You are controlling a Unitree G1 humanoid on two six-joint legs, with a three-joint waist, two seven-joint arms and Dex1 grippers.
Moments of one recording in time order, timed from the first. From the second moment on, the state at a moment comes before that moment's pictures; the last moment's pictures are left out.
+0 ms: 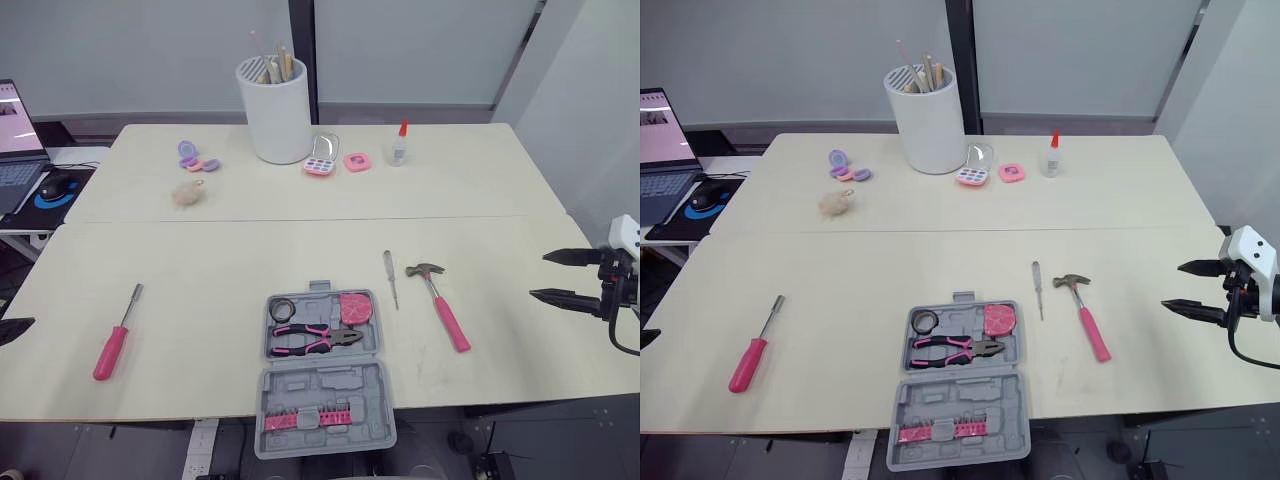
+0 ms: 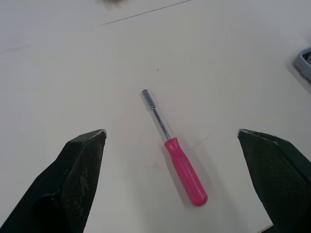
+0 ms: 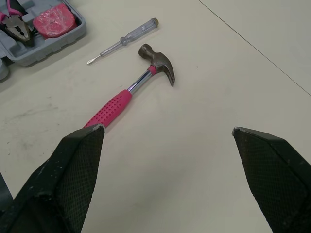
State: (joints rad) left arm -0.07 1.30 0.60 0.95 -0.38 0.10 -1.48; right arm -0.27 -1.10 -0.22 0.28 0.33 0.28 1.35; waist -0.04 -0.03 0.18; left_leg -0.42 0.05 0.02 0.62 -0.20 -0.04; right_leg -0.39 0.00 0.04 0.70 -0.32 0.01
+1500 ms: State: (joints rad) left arm 0.17 0.81 -0.09 -0.27 -0.07 0.33 -0.93; right arm -0.24 -0.72 0.46 -0.20 -0.15 0.32 1.04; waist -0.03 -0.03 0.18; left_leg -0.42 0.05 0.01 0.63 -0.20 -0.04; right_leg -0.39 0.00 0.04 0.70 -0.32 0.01
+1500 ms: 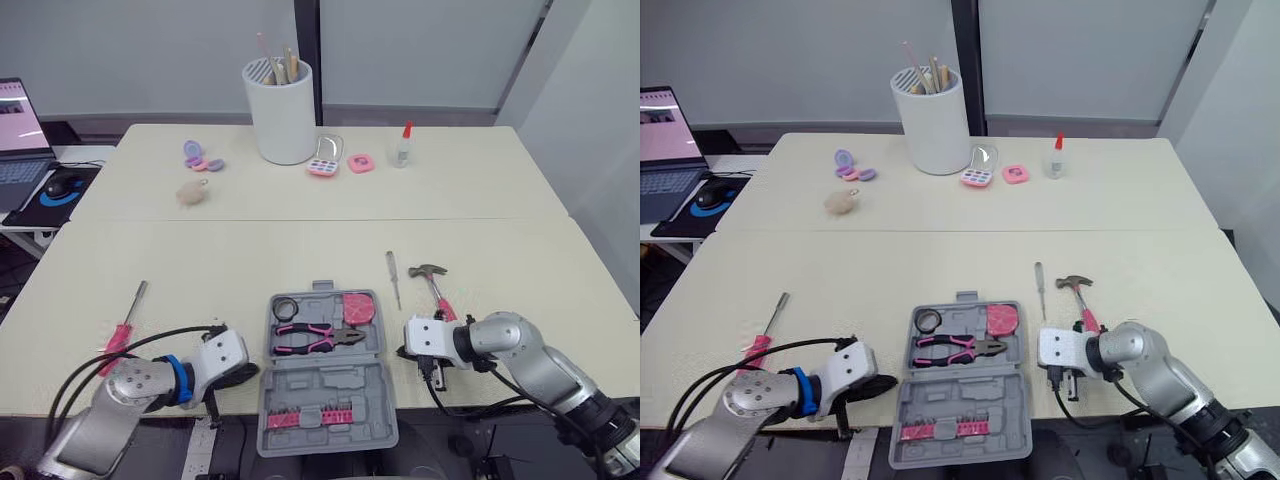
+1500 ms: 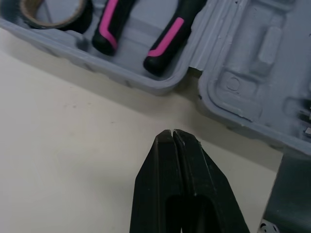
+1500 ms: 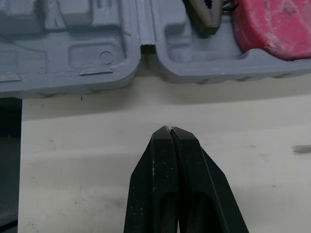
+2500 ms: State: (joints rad) left arm -0.09 0.70 -0.15 -0.02 0.05 0.25 -0.84; right arm -0.42 -0.50 0.52 0.05 -0.25 0.25 0.98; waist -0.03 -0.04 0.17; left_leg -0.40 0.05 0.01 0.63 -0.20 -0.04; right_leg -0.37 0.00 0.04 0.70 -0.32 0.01
